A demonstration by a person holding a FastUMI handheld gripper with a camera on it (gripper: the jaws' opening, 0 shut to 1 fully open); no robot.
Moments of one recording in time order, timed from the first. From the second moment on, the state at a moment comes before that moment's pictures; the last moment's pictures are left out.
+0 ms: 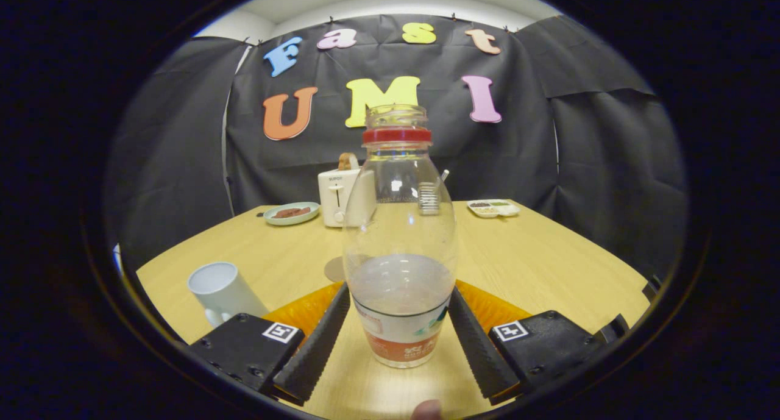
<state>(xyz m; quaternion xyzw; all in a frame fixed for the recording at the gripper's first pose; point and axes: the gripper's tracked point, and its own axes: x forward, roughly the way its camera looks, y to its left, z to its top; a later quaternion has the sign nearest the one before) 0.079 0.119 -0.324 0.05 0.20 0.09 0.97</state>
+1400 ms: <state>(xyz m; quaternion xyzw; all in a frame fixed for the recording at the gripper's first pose) 0.070 0.115 -0.244 -0.14 0.12 0.07 0.98</state>
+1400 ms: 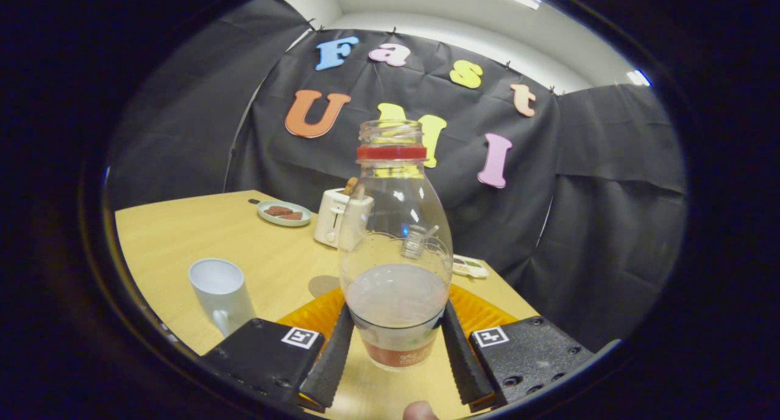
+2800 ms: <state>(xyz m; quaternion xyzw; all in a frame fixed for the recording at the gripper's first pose) 0.093 0.140 -0.297 -0.54 0.10 0.11 0.83</state>
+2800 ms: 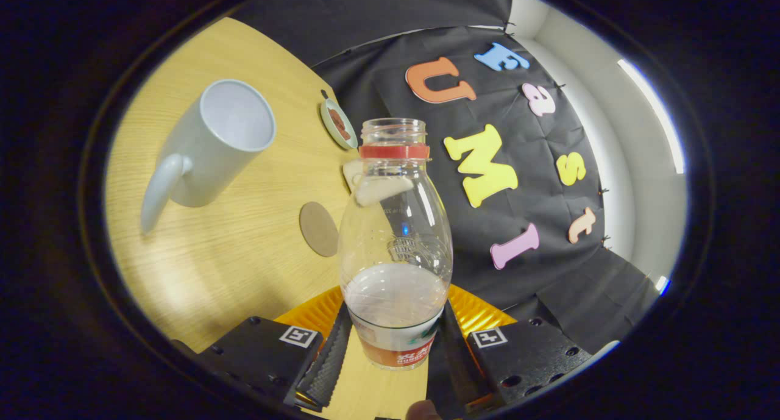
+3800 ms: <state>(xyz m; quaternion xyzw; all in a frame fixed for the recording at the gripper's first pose) 0.100 0.163 -0.281 -0.69 0.03 0.11 0.71</state>
